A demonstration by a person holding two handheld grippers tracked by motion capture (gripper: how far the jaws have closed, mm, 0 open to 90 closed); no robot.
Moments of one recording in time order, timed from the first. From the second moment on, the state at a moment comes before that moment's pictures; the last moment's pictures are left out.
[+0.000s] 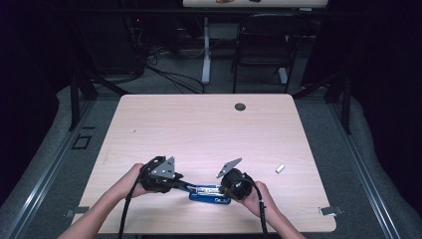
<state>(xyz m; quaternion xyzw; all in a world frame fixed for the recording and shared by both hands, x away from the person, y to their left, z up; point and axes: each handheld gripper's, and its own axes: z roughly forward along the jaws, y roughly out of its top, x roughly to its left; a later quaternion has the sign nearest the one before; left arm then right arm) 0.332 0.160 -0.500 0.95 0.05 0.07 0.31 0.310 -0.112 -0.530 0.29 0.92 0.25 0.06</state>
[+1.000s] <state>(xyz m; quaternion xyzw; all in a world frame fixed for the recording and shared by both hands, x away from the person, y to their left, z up) 0.337 0.163 -0.532 0.95 0.09 0.04 0.29 0.314 -0.113 -0.533 0.27 0.93 0.25 0.07</state>
